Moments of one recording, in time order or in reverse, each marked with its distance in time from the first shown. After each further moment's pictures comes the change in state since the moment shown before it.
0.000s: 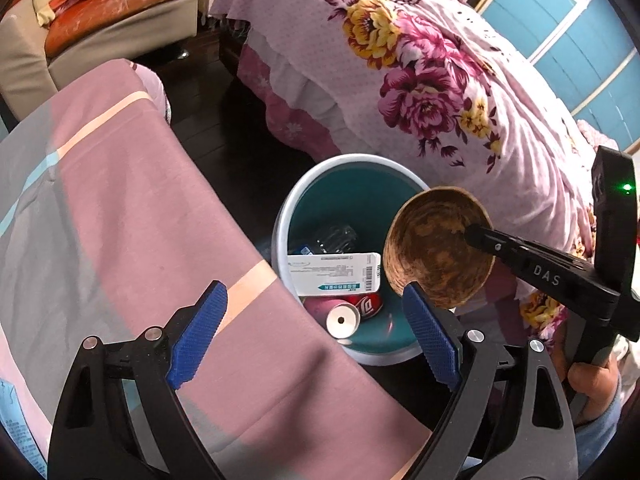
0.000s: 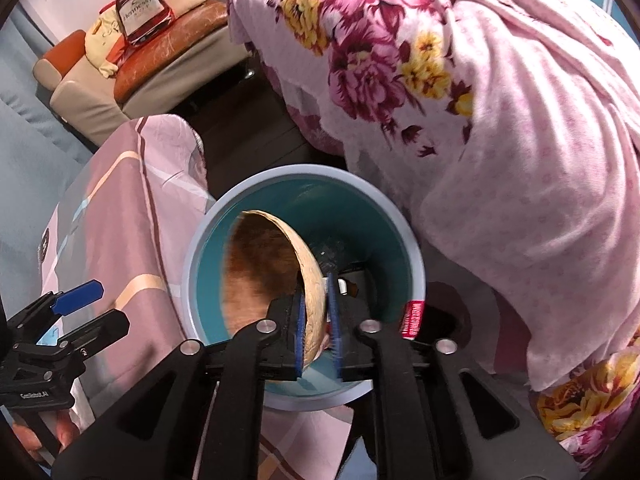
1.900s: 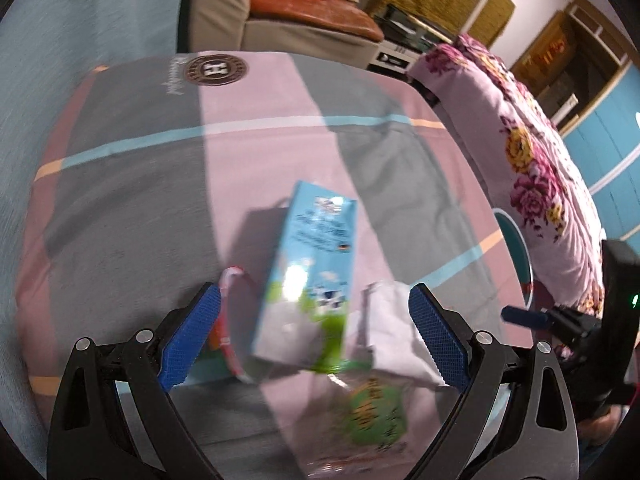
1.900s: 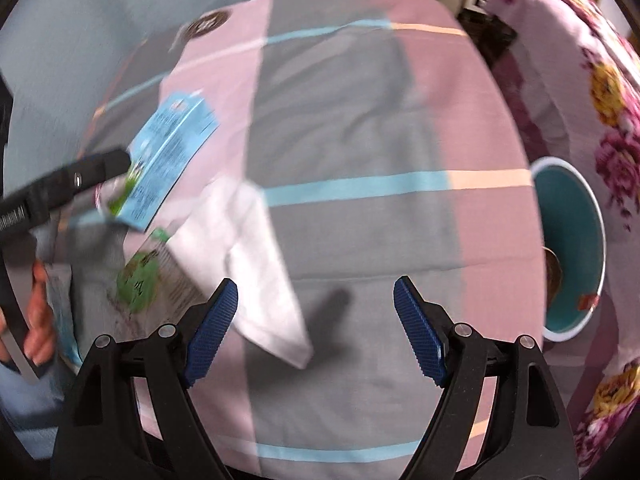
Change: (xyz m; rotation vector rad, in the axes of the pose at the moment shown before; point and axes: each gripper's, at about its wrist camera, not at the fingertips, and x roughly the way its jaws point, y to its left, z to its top) left arm -0.181 0.264 -0.201 -0.418 -0.222 0.137; right arm -0.002 0.313 -0.168 -0.610 0.219 0.073
